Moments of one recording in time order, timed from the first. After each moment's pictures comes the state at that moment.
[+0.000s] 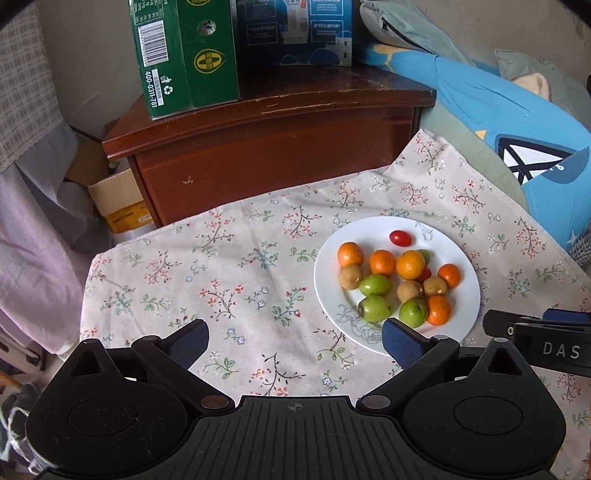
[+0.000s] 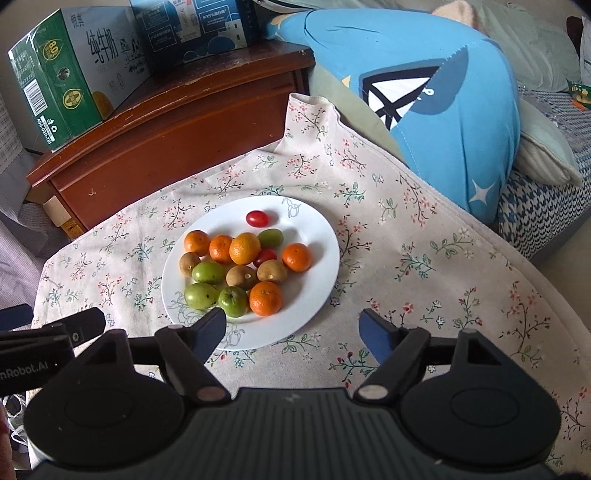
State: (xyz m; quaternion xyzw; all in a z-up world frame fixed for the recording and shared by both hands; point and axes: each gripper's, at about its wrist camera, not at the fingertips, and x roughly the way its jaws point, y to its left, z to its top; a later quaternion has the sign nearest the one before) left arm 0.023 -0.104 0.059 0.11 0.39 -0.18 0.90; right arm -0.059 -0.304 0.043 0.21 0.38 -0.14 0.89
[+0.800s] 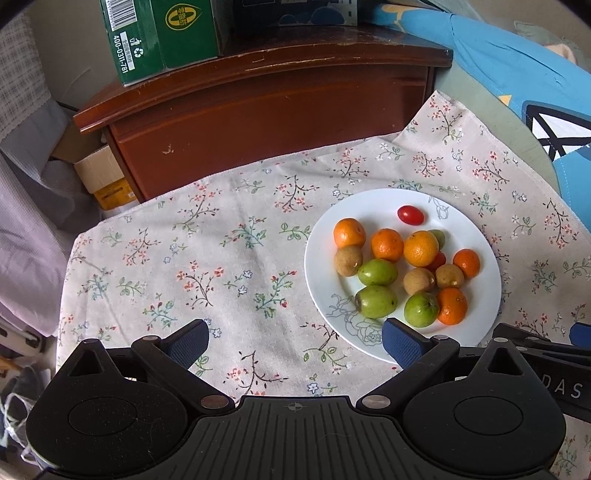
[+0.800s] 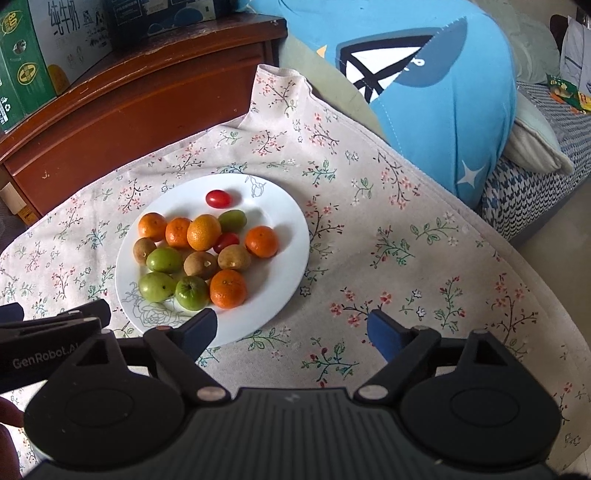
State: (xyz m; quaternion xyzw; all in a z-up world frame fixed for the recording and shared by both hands) left arm 0.046 -0.138 0.028 0.12 0.43 -0.16 0.88; right arm -0.037 -0.306 0.022 0.19 0.42 -0.19 0.87
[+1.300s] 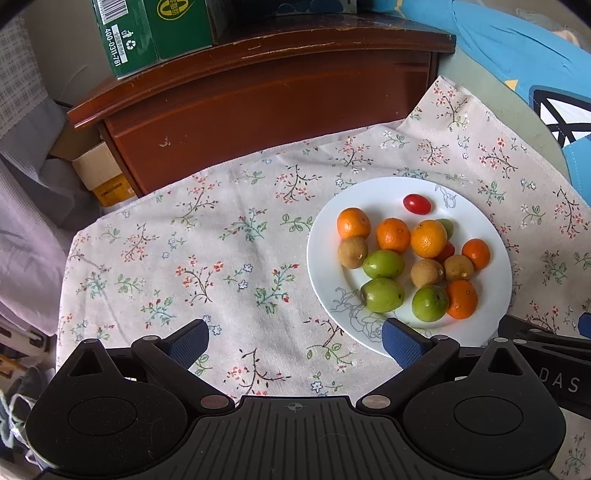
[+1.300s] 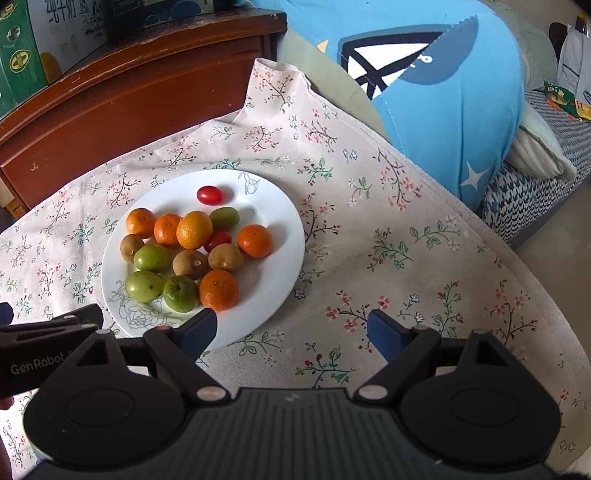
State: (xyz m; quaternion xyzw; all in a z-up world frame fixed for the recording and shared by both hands) left arm 0.052 -0.143 0.019 0.14 0.44 -0.15 0.87; right arm -0.028 -0.307 0.014 0.17 0.42 -0.20 0.87
